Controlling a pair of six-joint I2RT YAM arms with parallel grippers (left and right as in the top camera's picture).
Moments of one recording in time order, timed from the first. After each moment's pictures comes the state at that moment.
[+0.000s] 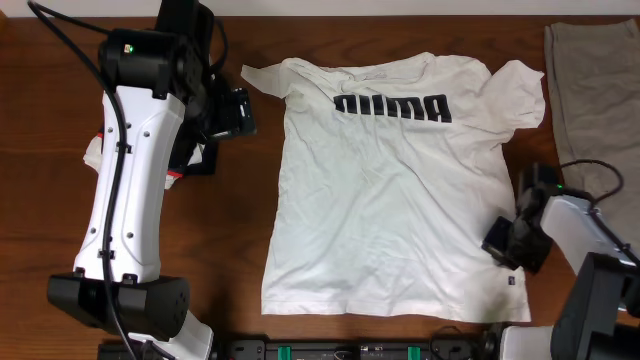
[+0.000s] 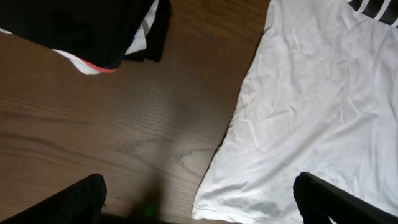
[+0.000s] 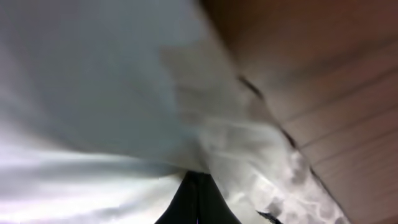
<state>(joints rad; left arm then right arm) -0.15 1.76 2.00 -1.63 -0.01 -0.38 -0.27 1.57 0.73 -0.86 0.04 0.46</state>
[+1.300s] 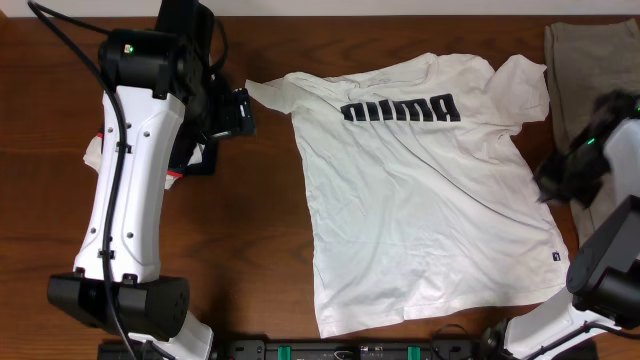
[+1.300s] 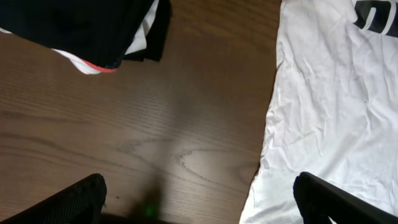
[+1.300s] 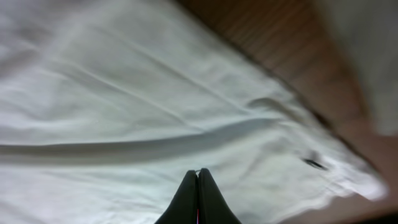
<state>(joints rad) -0.15 1.76 2.00 -1.63 -0.01 -0.38 -0.41 1.86 1.35 -1.19 -0.05 0.30</state>
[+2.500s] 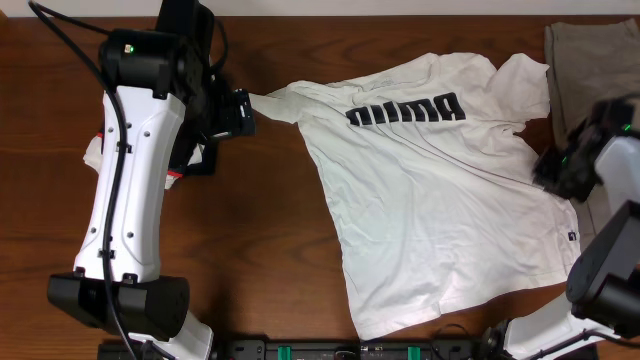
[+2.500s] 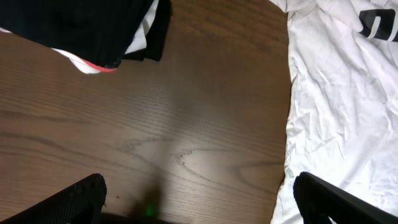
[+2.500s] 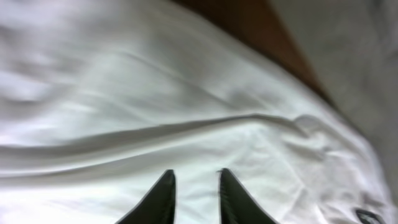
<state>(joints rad) -0.15 1.76 2.00 -1.63 -0.01 -0.38 -0.42 1.81 1.27 -0.89 -0.09 0.23</state>
